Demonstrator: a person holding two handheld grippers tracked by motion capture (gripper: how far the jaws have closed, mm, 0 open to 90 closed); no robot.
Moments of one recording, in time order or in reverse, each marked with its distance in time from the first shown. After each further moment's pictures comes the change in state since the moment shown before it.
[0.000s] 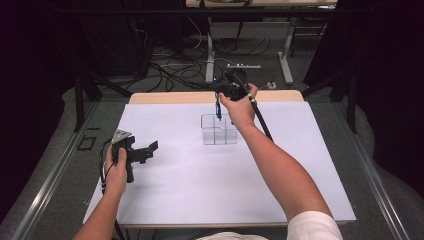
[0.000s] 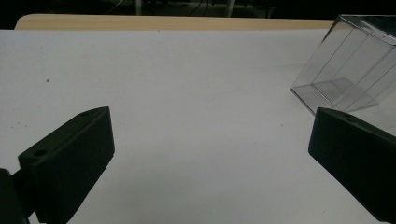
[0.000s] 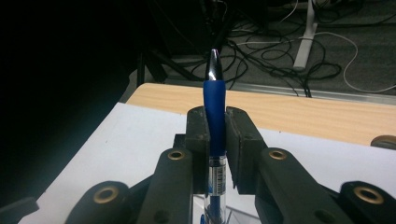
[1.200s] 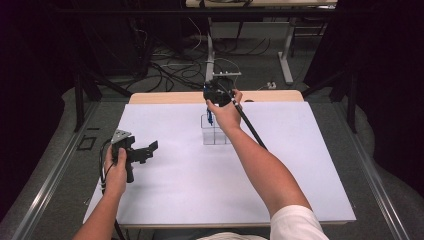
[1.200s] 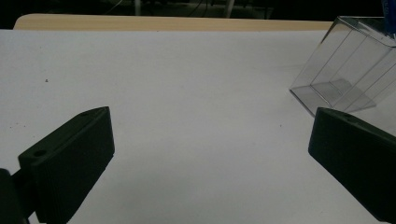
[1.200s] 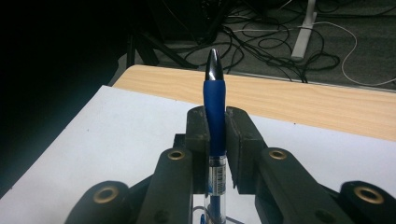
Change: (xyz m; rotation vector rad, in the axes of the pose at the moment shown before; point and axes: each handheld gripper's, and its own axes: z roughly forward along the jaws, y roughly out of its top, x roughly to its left) left arm 0.000 0.000 0.000 -0.003 -0.004 -0.003; right arm 0.012 -0.025 0.051 0.047 -0.033 -0.055
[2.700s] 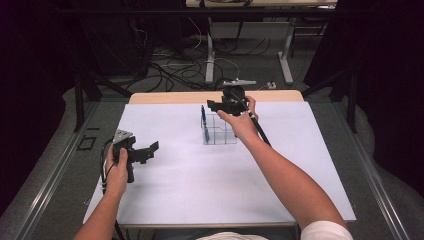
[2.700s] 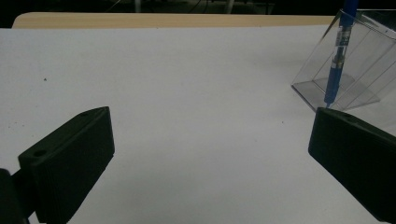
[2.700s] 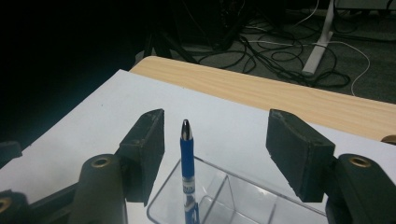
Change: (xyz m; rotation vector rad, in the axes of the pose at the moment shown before) left arm -0.001 -0.001 0.003 0.013 0.008 0.019; right arm -0.019 -0.021 -0.045 -0.027 0.086 -0.094
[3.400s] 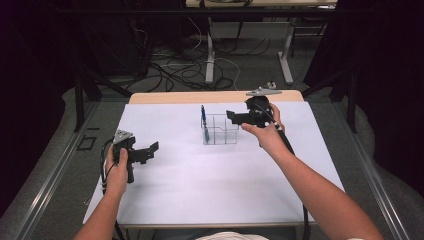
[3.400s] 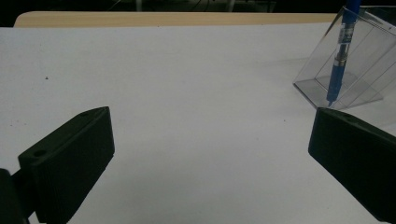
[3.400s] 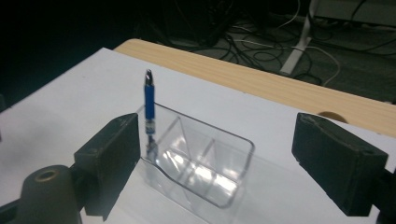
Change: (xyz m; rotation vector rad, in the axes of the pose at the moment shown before) left arm 0.000 -0.001 0.000 0.005 0.004 0.002; right arm -0.031 -0.025 -0.062 0.006 -0.043 -0.085
